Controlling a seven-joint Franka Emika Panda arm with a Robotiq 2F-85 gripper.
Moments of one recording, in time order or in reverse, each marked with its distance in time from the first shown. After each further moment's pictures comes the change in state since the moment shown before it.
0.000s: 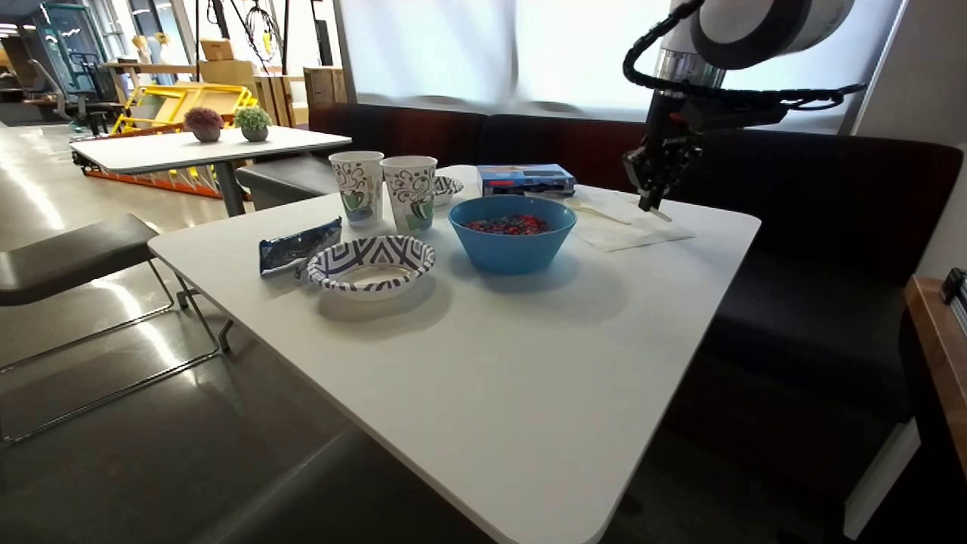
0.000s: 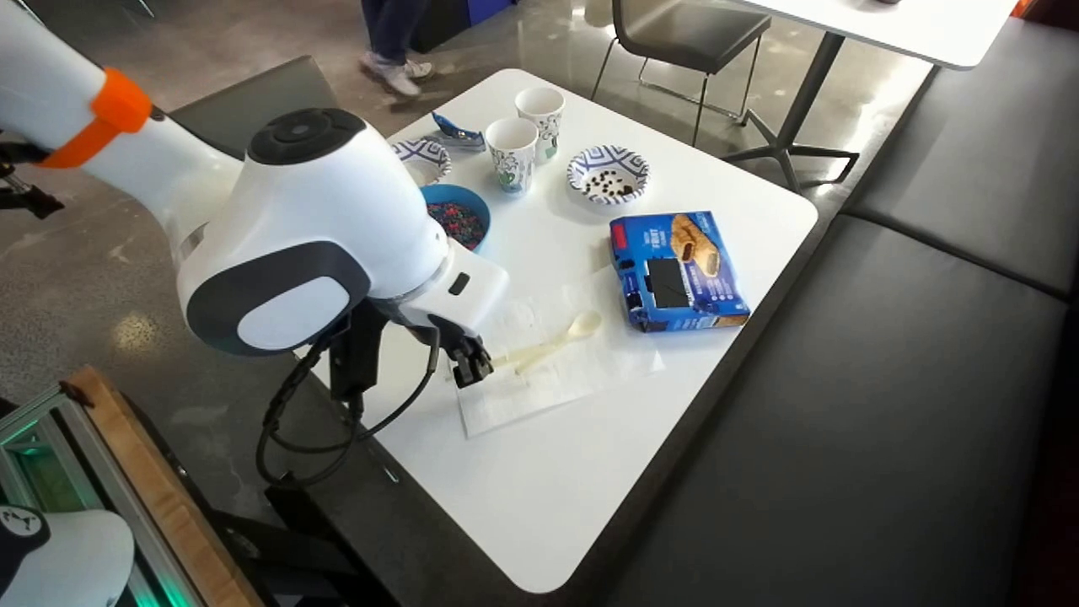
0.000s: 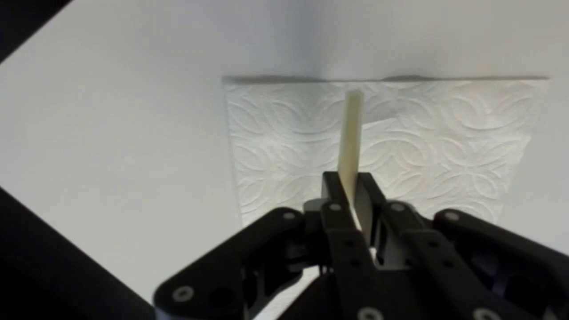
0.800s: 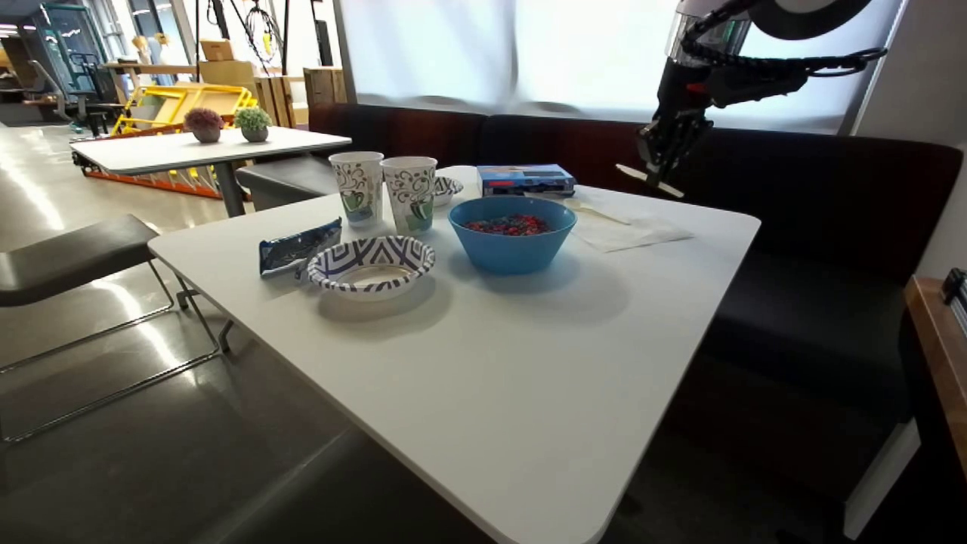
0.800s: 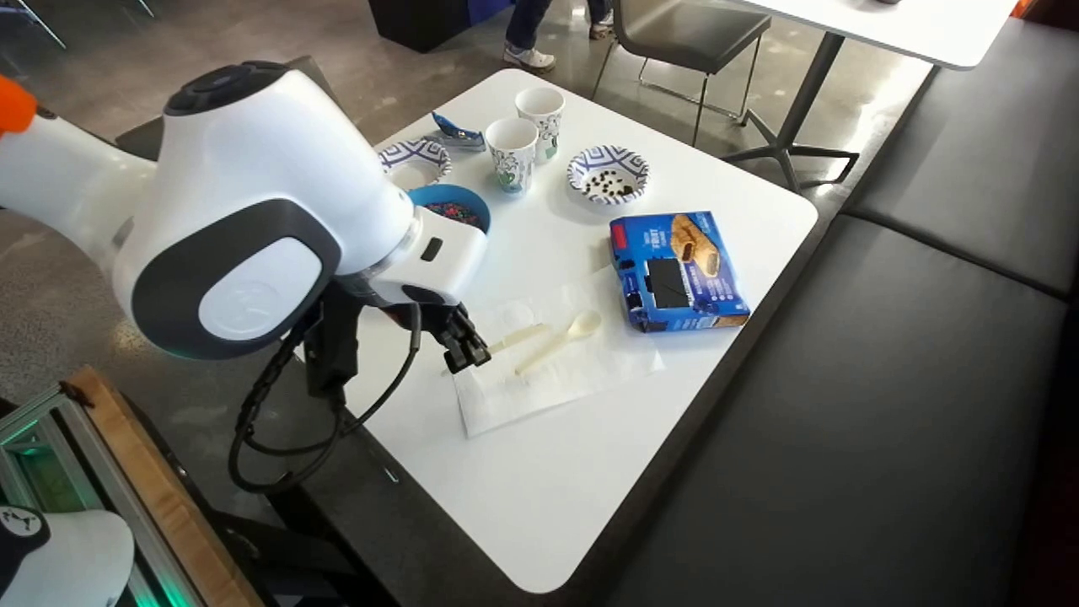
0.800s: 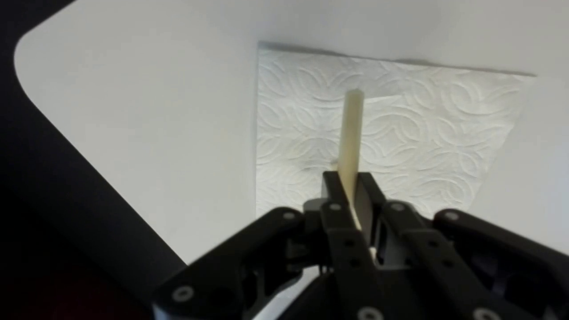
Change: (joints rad) arm 0.202 -0.128 -0.250 -0.050 -0.336 -0.017 0.154
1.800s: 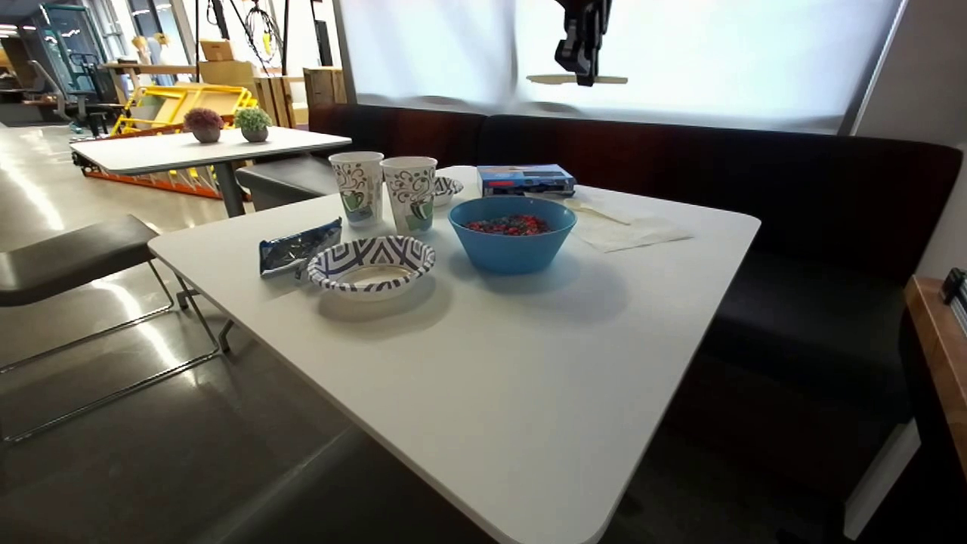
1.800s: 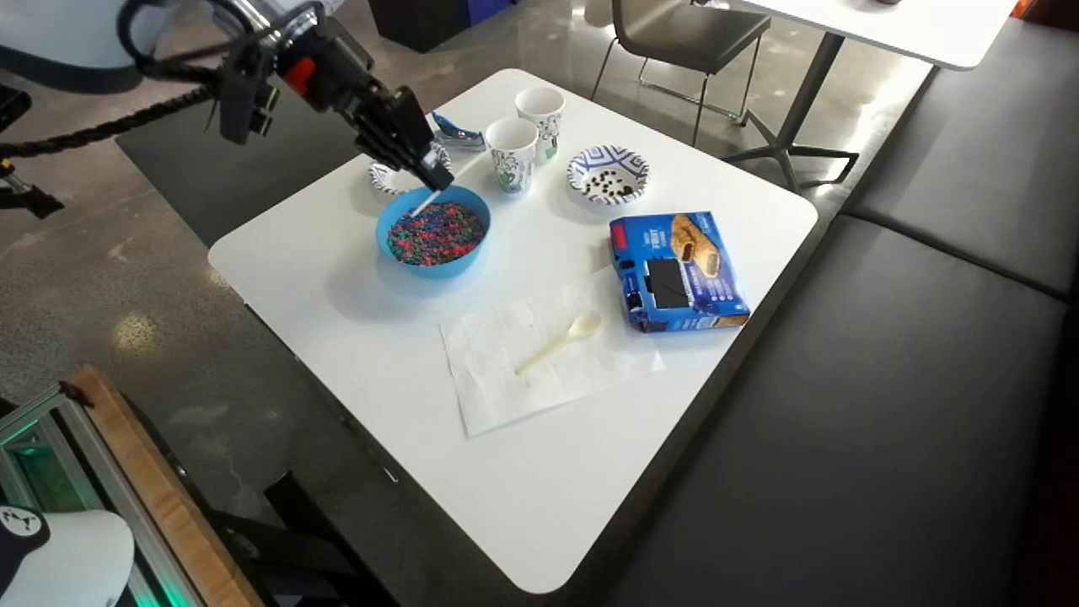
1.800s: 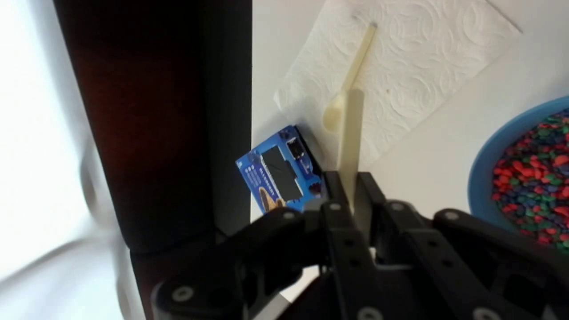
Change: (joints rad) arm -0.051 -0.114 0.594 0.318 -0.564 -0.810 0.194
